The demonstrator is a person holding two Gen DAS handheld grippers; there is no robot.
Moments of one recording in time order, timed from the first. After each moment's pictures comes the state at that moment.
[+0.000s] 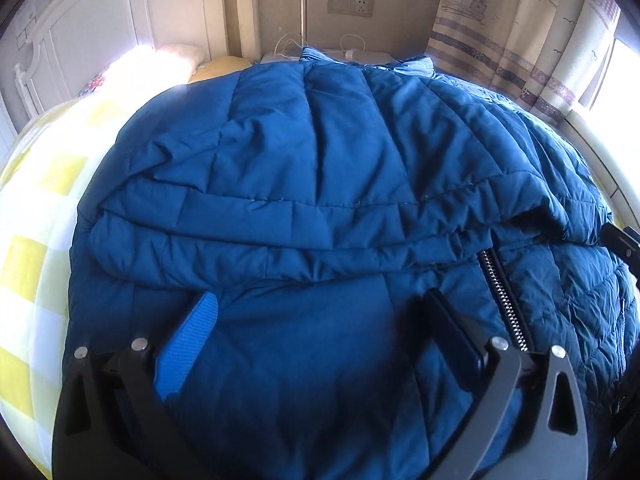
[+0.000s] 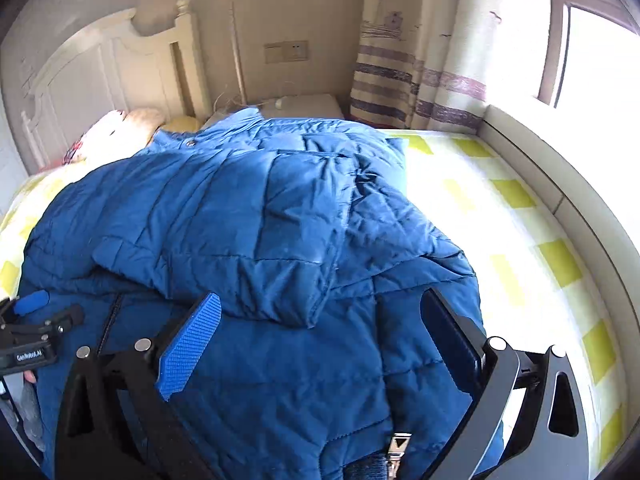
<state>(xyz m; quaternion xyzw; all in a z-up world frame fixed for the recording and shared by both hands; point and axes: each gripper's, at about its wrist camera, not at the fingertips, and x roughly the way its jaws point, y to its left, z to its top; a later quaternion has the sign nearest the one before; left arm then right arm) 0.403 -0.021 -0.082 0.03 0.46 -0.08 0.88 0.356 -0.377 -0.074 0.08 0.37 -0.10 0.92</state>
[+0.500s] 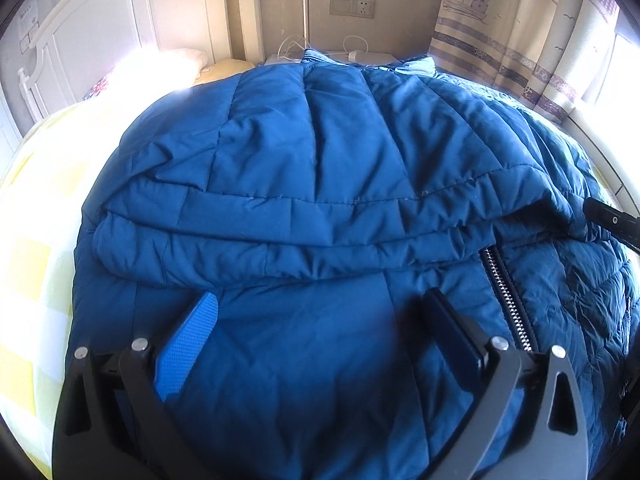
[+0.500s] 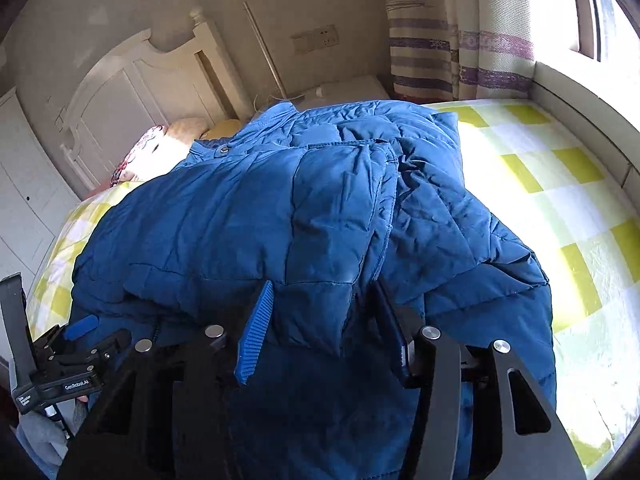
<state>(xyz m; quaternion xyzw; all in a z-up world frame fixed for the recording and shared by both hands) 0.399 -0.024 -0.083 0.04 0.45 -0.07 0.89 0.389 -0.366 -0.081 0.13 0.39 0.04 0.91</state>
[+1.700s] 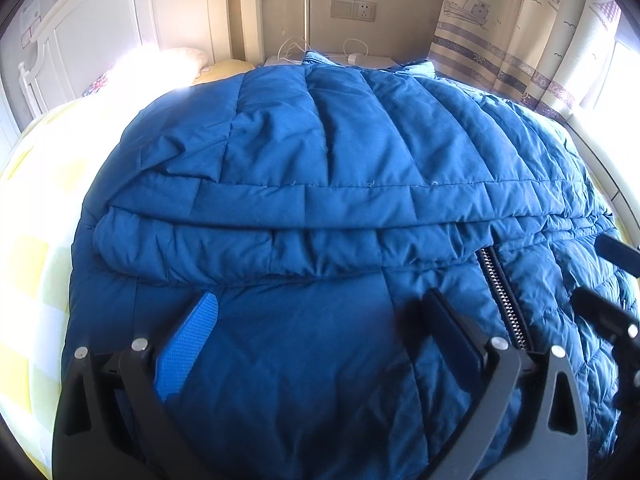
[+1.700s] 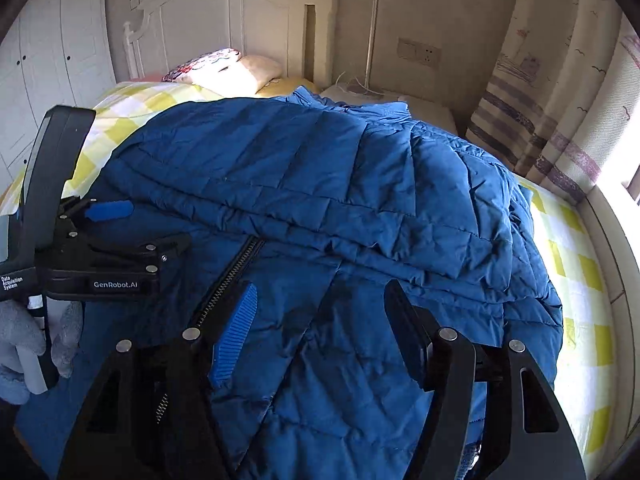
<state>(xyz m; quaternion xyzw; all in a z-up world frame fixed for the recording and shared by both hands) 0.400 -0.022 -0.084 0.03 0.45 -0.07 0.89 0.352 -0.255 -0.080 -0.10 0.41 0.10 0.90</state>
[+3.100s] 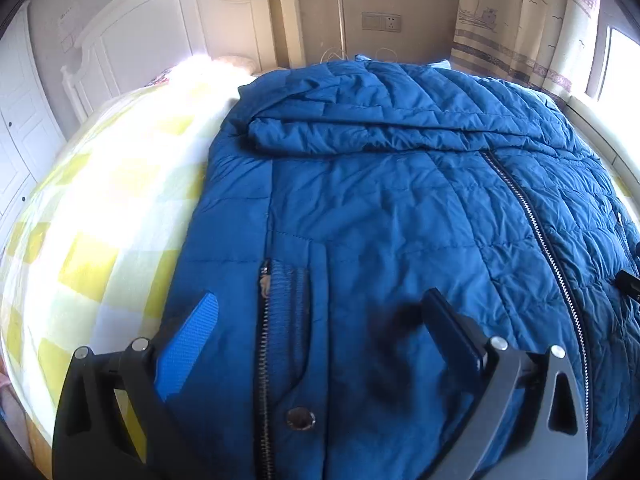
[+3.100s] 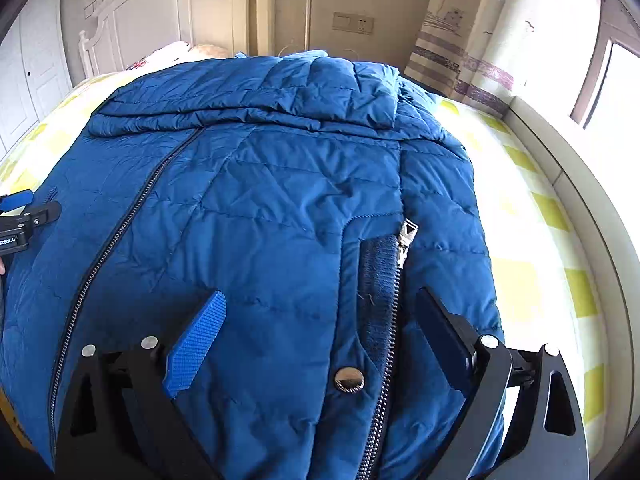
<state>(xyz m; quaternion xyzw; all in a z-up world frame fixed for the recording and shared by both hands) 0.257 0.041 -0.074 0.04 0.43 0.00 0.90 0.227 -0.337 -0.102 -0.03 0.43 0.01 0.90</state>
